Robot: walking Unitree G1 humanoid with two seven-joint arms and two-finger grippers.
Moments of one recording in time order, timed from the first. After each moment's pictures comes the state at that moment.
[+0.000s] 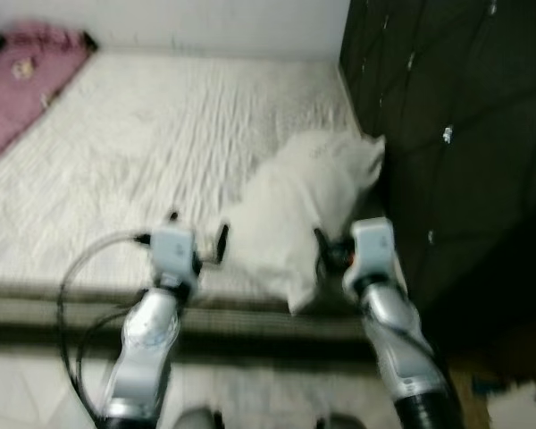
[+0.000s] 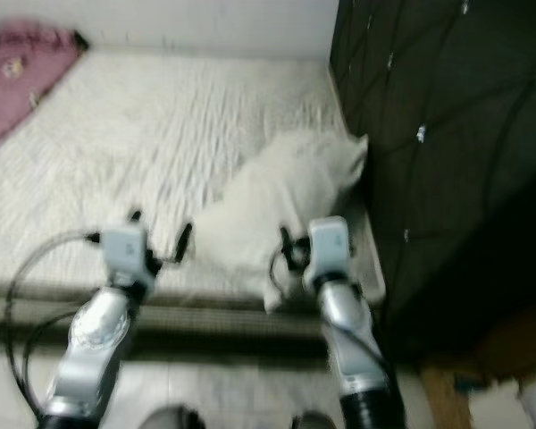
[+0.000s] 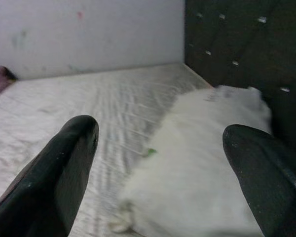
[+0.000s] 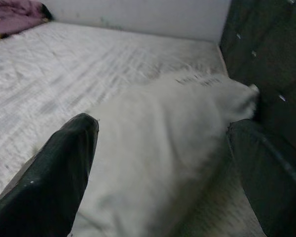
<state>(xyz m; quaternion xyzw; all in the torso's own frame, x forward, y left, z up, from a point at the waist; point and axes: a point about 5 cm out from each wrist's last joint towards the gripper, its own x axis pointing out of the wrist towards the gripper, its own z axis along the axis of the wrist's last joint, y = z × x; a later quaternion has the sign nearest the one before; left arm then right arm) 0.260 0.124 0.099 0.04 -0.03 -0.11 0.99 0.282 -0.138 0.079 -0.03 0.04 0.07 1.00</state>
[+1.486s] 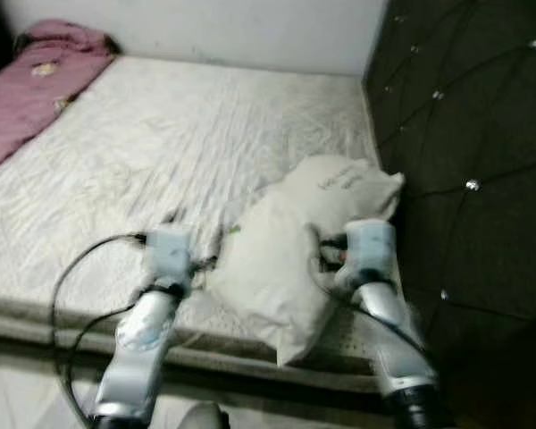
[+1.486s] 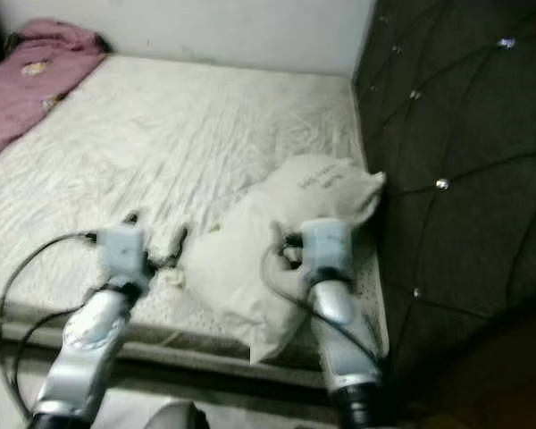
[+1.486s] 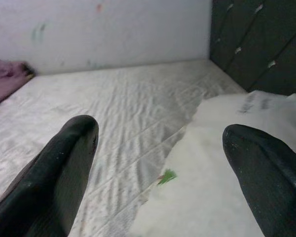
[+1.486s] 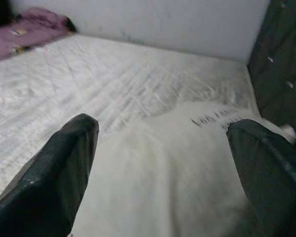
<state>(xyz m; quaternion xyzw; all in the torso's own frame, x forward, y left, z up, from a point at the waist) 0.260 0.137 0.093 0.05 -0.01 -0.09 0.99 0.287 -0.121 0.086 -0.03 0.02 0.10 0.99</state>
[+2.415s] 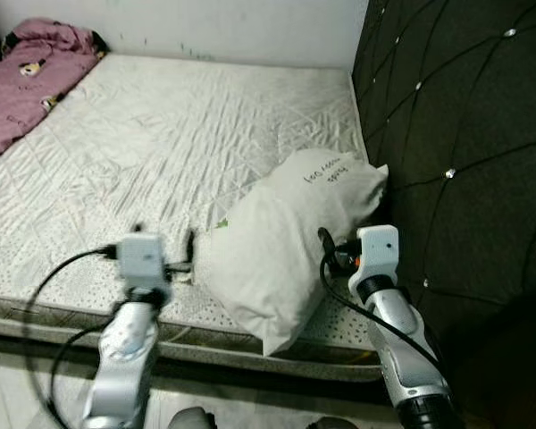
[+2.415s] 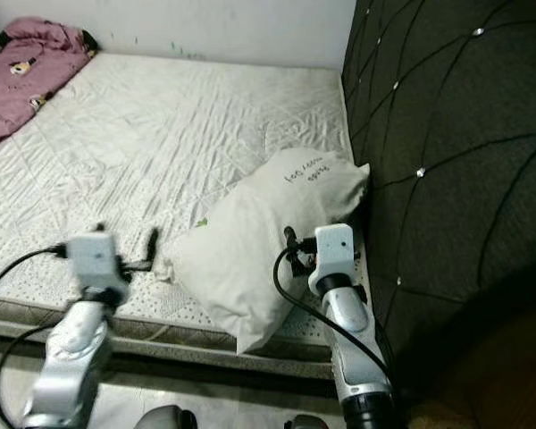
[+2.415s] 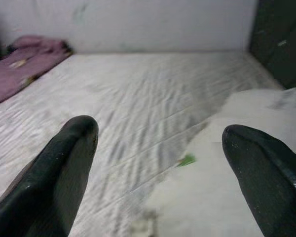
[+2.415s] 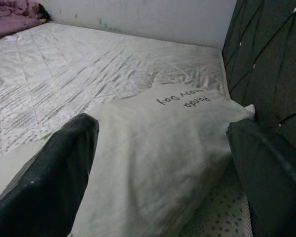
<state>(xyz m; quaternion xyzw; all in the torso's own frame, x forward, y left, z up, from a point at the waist) 0.247 0.170 0.087 0.04 0.02 0.01 1.00 0.279 -0.140 0.082 -0.03 0.03 0.06 1.00</state>
